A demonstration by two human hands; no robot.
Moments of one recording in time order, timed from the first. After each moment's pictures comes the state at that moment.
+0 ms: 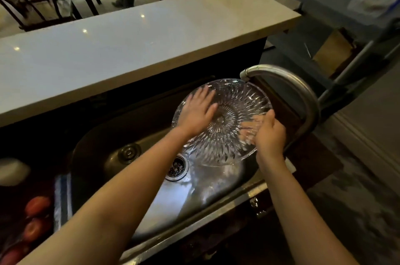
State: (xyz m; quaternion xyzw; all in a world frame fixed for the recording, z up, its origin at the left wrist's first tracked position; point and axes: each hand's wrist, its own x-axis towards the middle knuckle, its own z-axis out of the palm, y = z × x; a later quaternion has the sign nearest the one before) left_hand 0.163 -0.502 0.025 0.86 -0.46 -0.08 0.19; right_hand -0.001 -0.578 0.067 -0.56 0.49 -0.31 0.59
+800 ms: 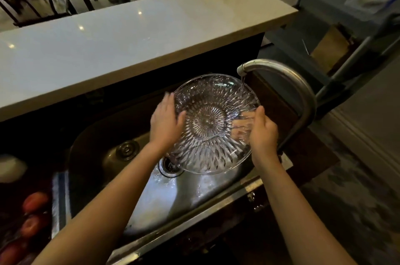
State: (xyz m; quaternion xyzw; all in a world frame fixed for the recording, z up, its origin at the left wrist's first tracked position) left_hand 0.157 -0.433 0.028 0.92 -0.30 -0.03 0.27; right_hand -0.005 -0.571 0.060 -0.57 0.42 -0.31 0.63
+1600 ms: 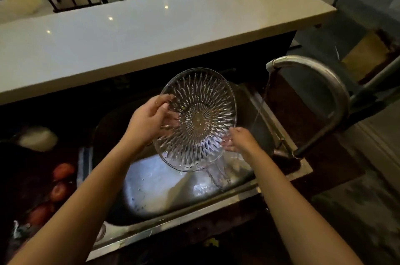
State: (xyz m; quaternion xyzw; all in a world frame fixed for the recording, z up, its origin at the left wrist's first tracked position) left_hand 0.130 -0.349 0.110 0.79 -0.15 -0.20 0.56; right_hand 0.045 -0.544 0.000 -0.60 0.44 0.04 0.67
